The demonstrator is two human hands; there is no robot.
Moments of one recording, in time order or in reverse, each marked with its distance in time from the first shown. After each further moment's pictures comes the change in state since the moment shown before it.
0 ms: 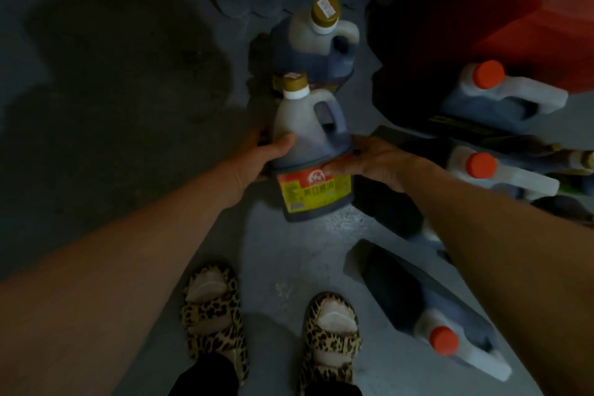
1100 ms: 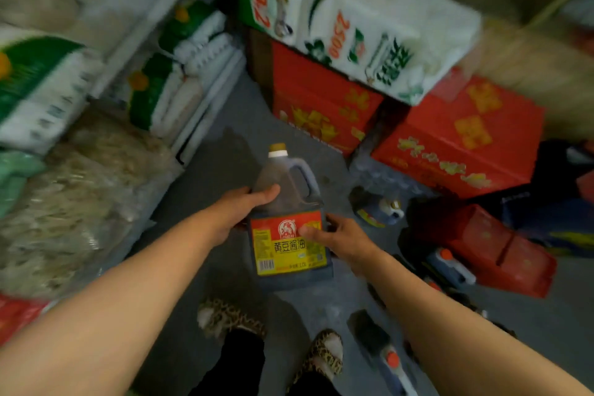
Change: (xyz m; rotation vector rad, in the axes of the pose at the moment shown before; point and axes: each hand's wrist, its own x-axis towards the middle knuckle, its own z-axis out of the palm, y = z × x) left_hand -0.494 0.129 -0.215 -0.331 0.353 0.017; right_hand -0.369 -0.307 0.276 -0.171 -0.164 -0.153
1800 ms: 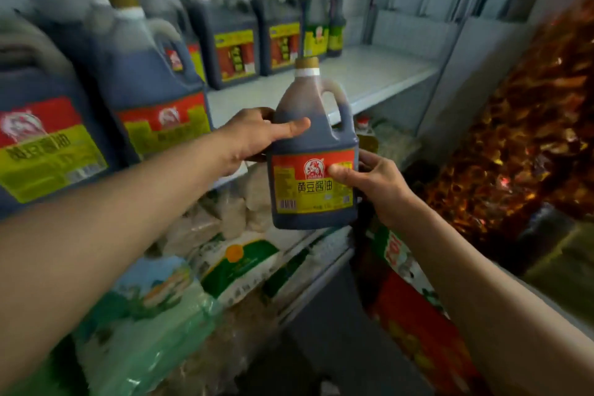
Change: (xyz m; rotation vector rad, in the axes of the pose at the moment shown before) left_hand -0.321 0.354 -0.330 0.028 0.574 0.742; right_hand -0.096 -0.528 0.225 -0.103 -0.308 -0.895
